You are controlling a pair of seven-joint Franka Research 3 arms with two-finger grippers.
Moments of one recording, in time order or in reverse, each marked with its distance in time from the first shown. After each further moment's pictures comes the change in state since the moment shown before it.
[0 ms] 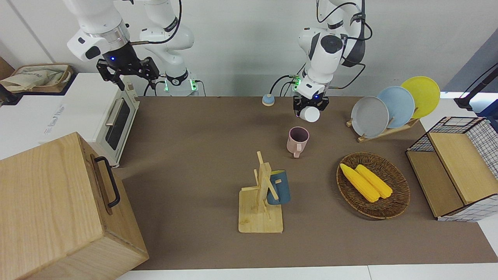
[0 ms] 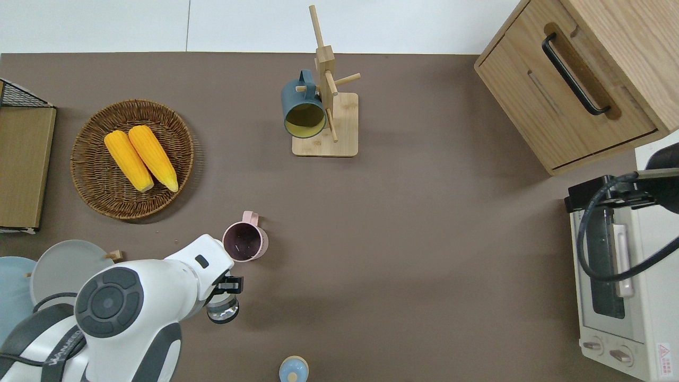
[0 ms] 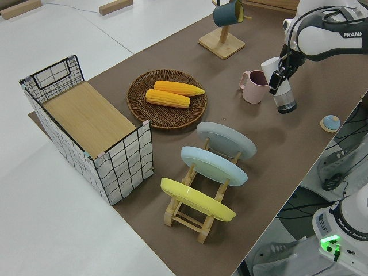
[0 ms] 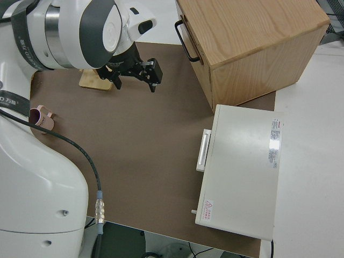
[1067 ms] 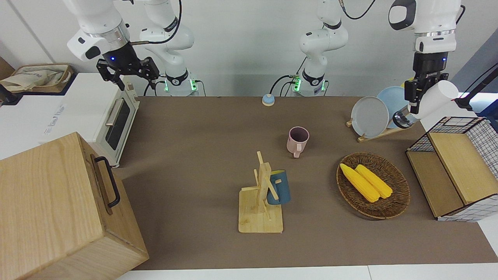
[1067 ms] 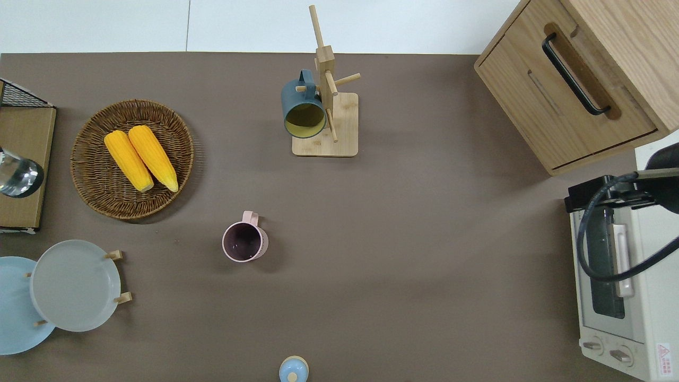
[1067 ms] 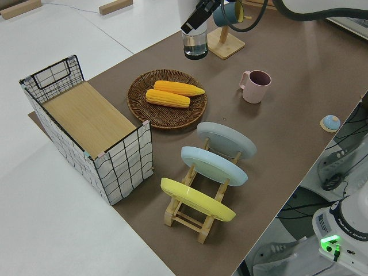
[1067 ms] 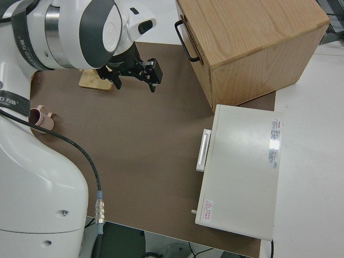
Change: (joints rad) left arm 0.480 0.088 0.027 0.496 0.097 0.164 0.090; right arm 0.000 0.000 0.000 0.000 0.000 0.000 0.000
